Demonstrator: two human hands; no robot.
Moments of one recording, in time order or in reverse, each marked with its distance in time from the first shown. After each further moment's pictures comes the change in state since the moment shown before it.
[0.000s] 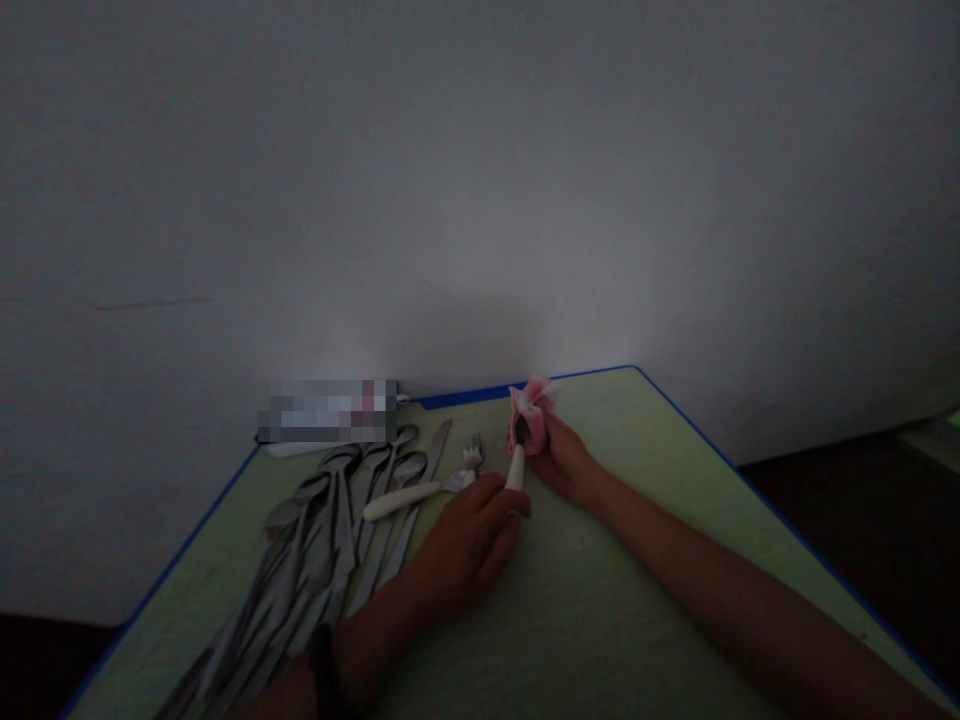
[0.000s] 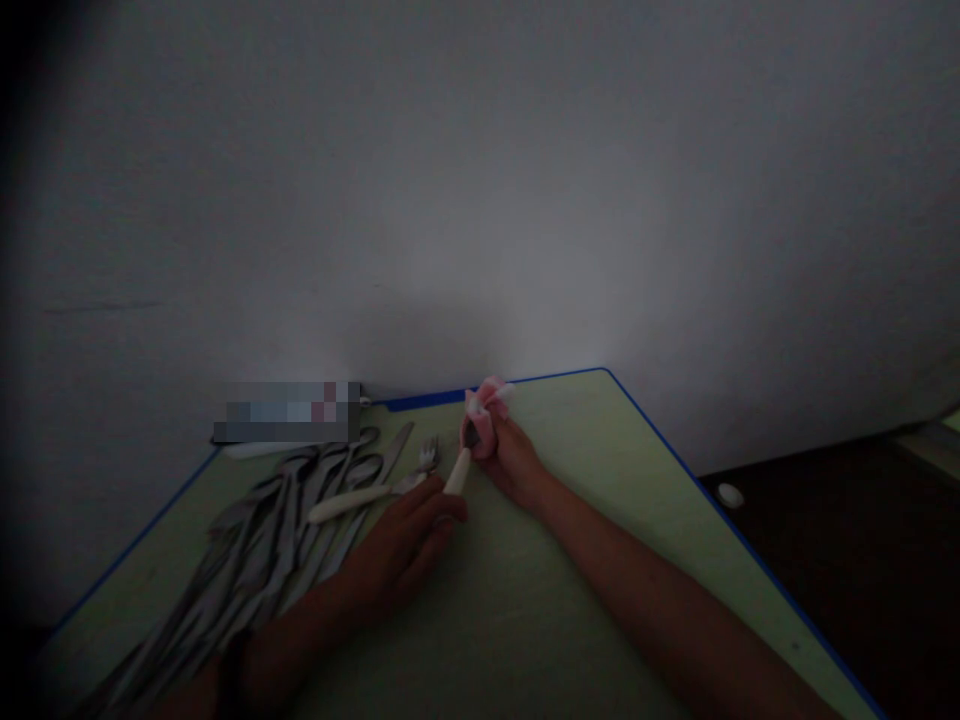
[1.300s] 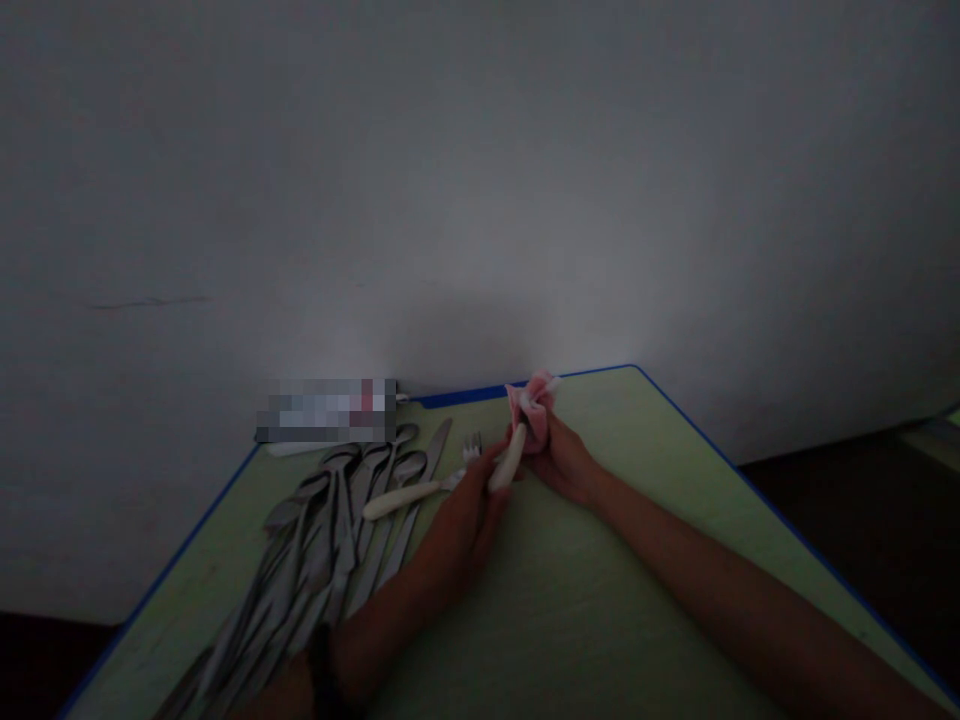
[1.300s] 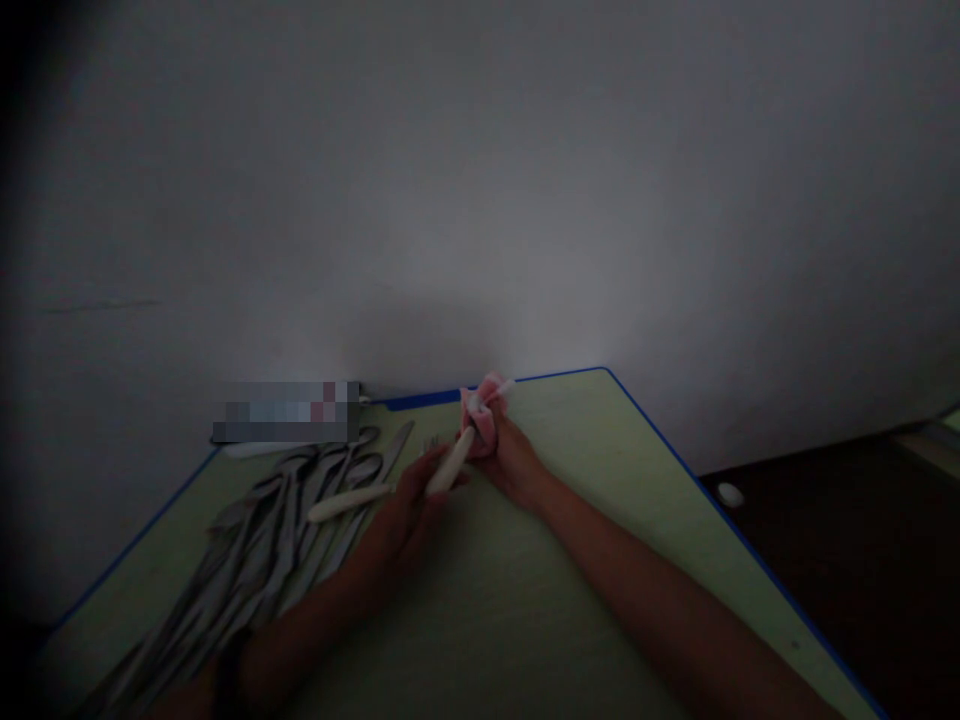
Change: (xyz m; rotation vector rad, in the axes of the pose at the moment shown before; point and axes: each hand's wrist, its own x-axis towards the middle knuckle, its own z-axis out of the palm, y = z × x) left_hand 0.005 -0.010 0.011 -0.216 0.188 -0.176; right_hand -0.003 -0.003 0.003 -0.006 -0.017 0.057
